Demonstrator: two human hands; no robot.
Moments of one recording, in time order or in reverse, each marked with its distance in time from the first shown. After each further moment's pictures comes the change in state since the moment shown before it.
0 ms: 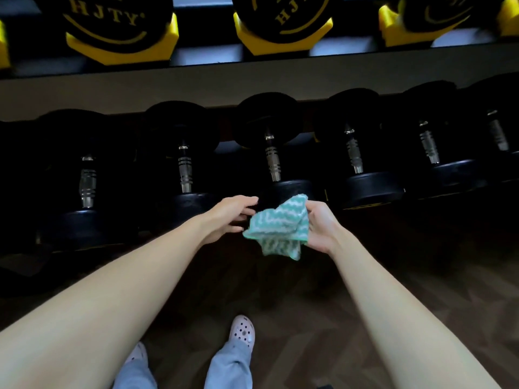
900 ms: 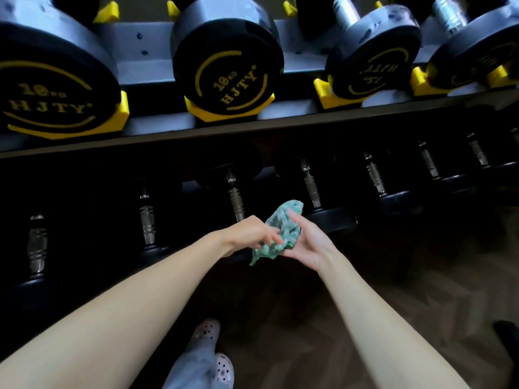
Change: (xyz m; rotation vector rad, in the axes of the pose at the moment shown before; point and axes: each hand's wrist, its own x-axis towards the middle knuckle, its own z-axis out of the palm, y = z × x) left_hand 0.007 0.104 0.061 0.397 -0.372 0.173; right_hand -0.019 -0.067 -0.030 0.172 0.052 -0.103
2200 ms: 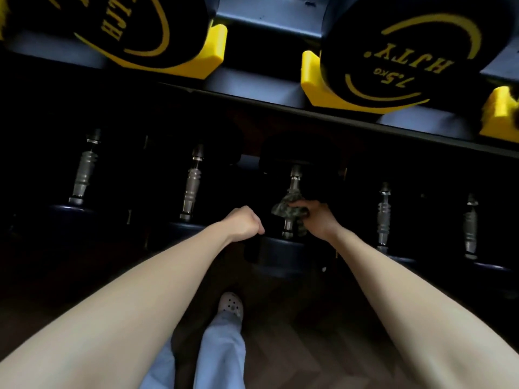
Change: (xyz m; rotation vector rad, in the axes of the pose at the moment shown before) left_hand 0.180 0.029 0.040 -0.105 0.468 -0.309; right_hand 0.135 -0.154 -0.129 -1.658 0.008 -0.263
